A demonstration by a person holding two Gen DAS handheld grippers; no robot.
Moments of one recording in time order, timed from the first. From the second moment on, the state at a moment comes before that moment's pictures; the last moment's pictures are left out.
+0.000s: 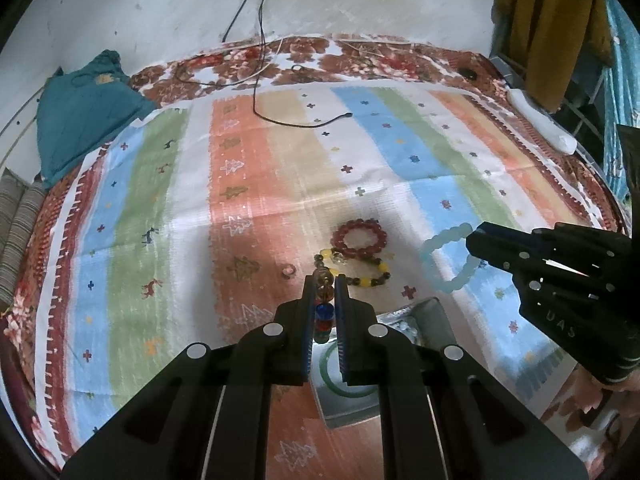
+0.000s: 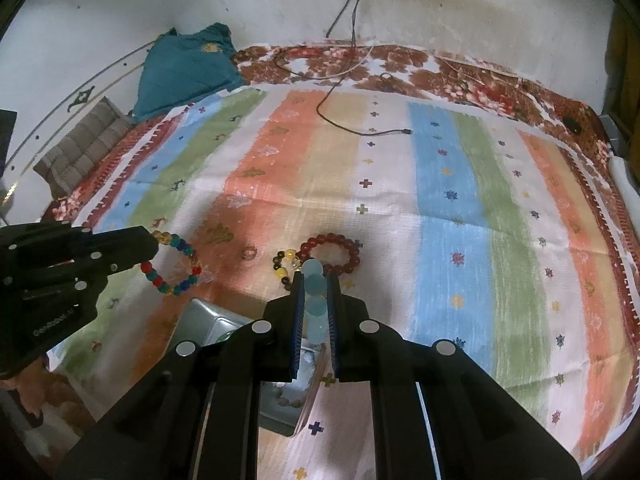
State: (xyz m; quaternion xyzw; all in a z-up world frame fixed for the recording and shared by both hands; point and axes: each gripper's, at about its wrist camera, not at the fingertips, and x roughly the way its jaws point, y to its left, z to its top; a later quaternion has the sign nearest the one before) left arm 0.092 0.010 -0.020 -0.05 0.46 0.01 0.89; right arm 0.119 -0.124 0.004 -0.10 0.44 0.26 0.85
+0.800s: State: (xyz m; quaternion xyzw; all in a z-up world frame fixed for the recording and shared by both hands) left arm 0.055 -0.008 -0.019 -0.05 0.45 0.00 0.89; right arm 0.076 -0.123 0.000 -0.11 0.44 0.30 0.84
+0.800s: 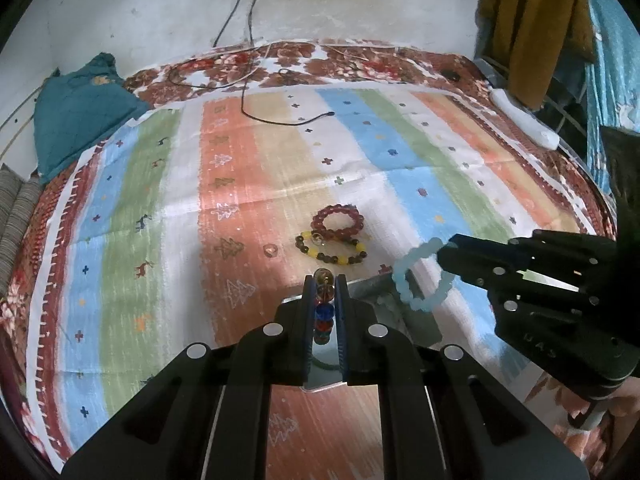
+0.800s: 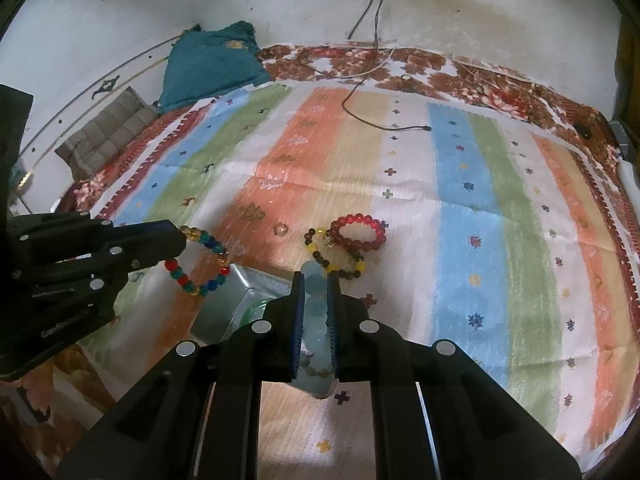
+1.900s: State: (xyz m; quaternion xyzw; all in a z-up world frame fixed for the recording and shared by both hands) left arm 0.088 0.010 -0.041 -0.04 0.49 0.04 0.87; right arm 0.121 -0.134 -0.019 -0.10 0.49 0.21 0.84
